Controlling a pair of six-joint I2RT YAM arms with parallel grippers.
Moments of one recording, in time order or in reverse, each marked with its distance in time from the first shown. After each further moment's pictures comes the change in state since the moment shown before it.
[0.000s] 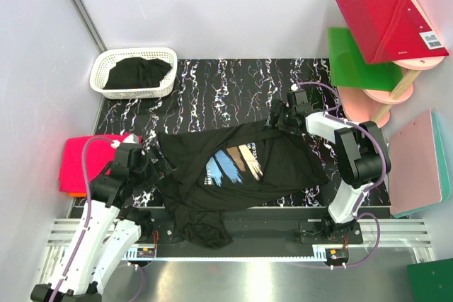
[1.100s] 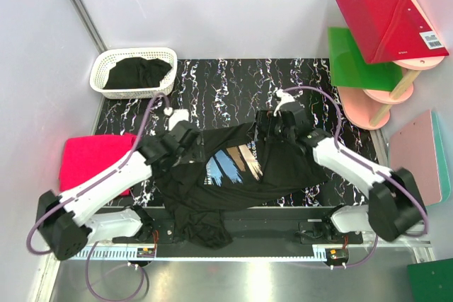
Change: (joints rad) left arm -0.513 0.571 0.278 0.167 -0.446 0.117; right arm 0.225 -0.416 -0.190 0.041 -0.049 -0.049
